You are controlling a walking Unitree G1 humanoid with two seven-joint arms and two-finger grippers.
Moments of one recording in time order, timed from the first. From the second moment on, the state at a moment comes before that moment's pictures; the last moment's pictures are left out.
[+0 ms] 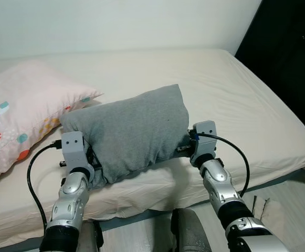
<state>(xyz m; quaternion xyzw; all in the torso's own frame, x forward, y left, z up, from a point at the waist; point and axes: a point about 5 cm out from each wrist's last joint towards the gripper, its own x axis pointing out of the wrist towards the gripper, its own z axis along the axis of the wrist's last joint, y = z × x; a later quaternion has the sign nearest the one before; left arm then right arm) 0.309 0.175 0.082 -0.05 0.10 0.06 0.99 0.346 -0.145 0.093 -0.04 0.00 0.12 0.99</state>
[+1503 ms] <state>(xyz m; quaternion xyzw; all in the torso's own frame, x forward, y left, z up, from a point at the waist) 0.299 0.176 0.072 -0.02 0.11 0.06 0.99 0.339 -0.141 0.090 -0.04 0.00 0.15 0.99</state>
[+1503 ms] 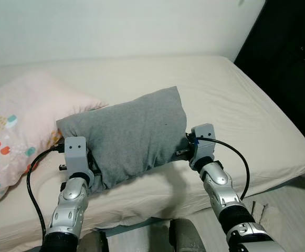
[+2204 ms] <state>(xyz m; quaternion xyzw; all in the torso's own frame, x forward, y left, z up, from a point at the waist) 0.299 0.175 0.072 -0.02 0.11 0.06 0.99 0.339 -0.141 0.090 -0.04 0.00 0.15 0.99</state>
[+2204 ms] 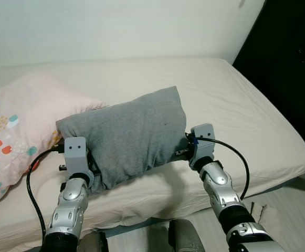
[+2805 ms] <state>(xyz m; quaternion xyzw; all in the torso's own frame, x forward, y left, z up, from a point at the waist) 0.297 0.176 0.070 -0.02 0.11 0.06 0.99 0.339 -0.139 0.091 -0.04 0.00 0.17 0.99</state>
